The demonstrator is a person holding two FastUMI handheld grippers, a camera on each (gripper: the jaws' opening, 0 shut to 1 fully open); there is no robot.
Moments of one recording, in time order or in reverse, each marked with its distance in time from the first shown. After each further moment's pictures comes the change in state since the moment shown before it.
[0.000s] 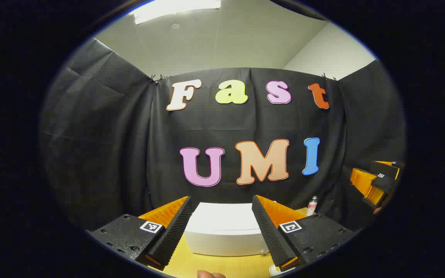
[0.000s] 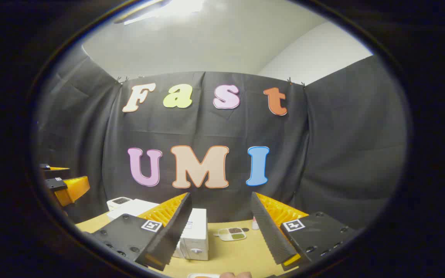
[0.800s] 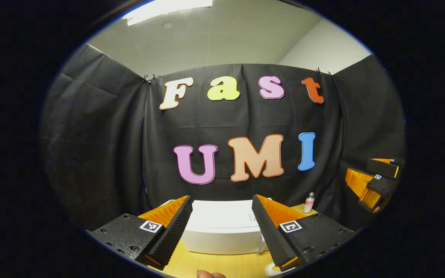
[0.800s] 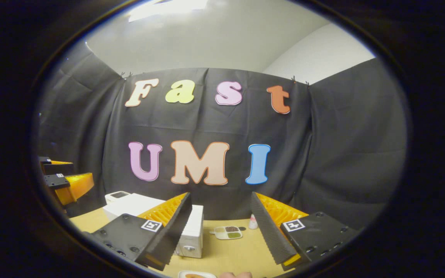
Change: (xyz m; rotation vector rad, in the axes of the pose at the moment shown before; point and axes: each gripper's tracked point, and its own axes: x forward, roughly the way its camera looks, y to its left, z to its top) left arm 0.001 -0.030 -0.007 0.010 0.033 -0.018; right arm 0.005 -0.014 -0.012 -0.027 0.020 0.034
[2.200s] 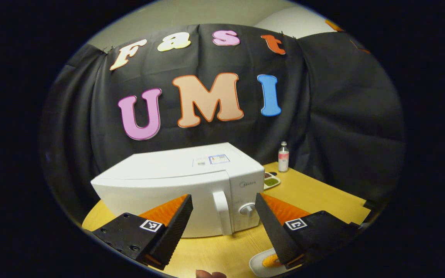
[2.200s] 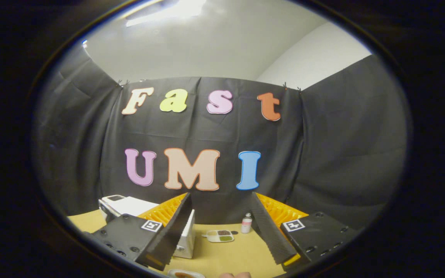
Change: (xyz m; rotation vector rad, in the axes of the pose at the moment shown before) left arm 0.074 -0.142 -0.269 0.061 0.266 -0.284; right arm -0.028 -0.057 0.015 -0.005 -0.068 -0.035
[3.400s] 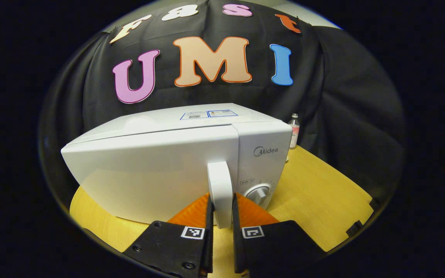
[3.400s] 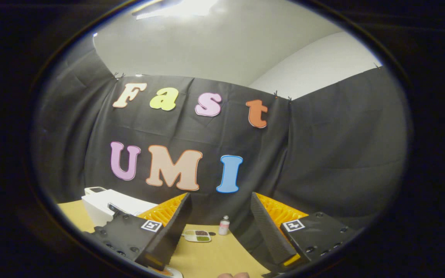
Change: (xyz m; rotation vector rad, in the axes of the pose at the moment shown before) left arm 0.054 0.011 -0.061 -0.063 0.188 0.020; right arm -0.012 -0.041 0.008 -0.078 -0.022 -0.080
